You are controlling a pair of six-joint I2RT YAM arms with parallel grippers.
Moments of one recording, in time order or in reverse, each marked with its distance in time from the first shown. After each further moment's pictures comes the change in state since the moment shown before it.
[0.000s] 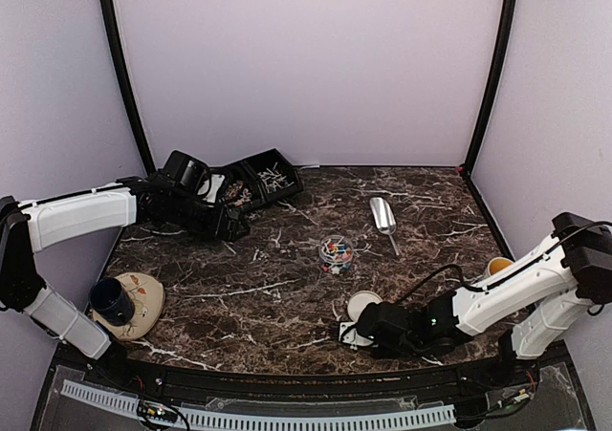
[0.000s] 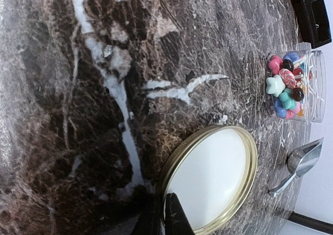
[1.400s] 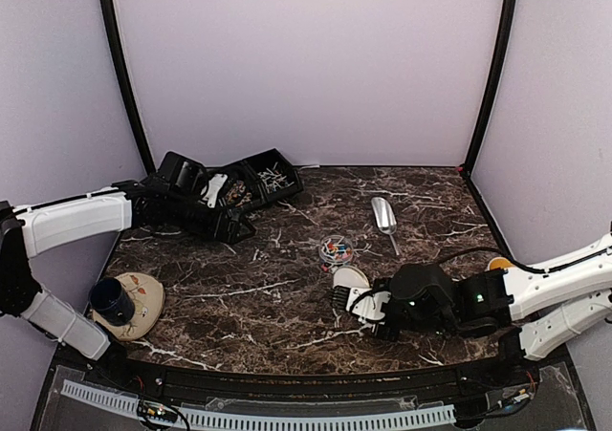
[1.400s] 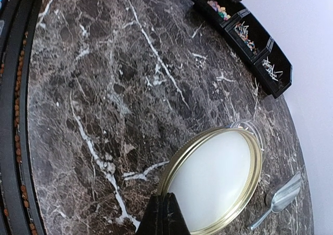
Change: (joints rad) left arm -0.002 -0.036 -0.037 0.061 0.140 0.045; right arm 0.000 -0.332 0.049 0.014 -0.154 0.039
